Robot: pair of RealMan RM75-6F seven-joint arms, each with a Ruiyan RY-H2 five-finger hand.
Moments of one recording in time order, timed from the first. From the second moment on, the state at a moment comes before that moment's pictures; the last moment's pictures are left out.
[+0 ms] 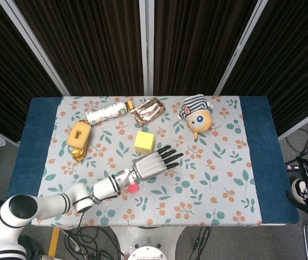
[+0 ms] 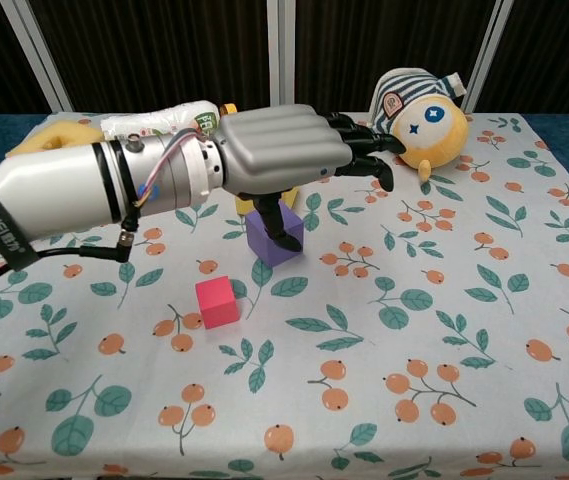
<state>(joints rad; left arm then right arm) -1.07 -1.81 -0.07 -1.07 1.66 0.93 0.10 0.02 -1.04 0.06 -1.62 -1.53 1.56 0.02</state>
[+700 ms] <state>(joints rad) -1.10 -1.90 -0.06 -0.91 1.64 0.91 0.17 0.02 -1.03 0.07 -1.61 -1.52 1.56 0.04</state>
